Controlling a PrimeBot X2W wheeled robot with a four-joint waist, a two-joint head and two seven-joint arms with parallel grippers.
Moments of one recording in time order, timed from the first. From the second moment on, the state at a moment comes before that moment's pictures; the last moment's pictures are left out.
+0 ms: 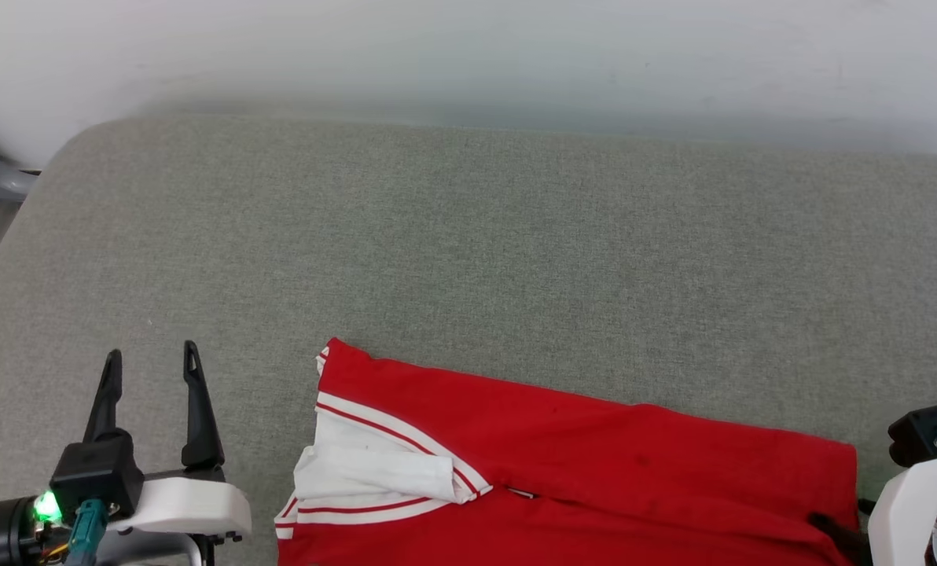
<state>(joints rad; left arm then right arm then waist) -0.03 0.49 -0.32 -0.08 -0.46 0.50 -0.26 -0.03 -0.59 0.19 0.12 0.64 0.13 0.68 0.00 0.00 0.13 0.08</state>
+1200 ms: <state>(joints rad) 0.08 0.14 -0.03 -0.05 -0.02 0.22 -0.26 -0.13 -0.72 0.18 0.37 0.70 0.13 0.53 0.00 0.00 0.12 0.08</state>
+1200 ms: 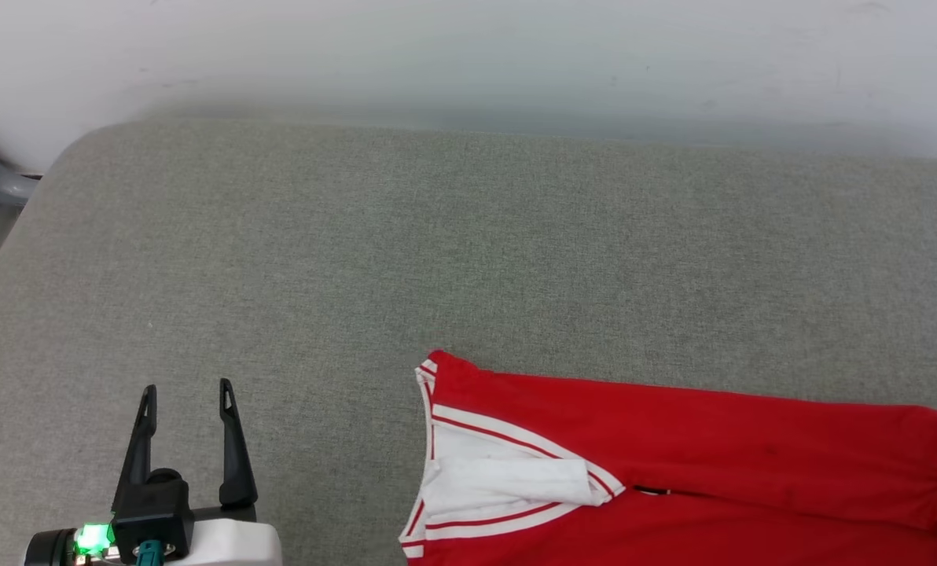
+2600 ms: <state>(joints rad) 0.01 0.12 -0.06 0.00 -0.01 0.17 -0.26 -0.49 -0.50 0.76 -0.12 0.76 0.13 0.69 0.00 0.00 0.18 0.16</state>
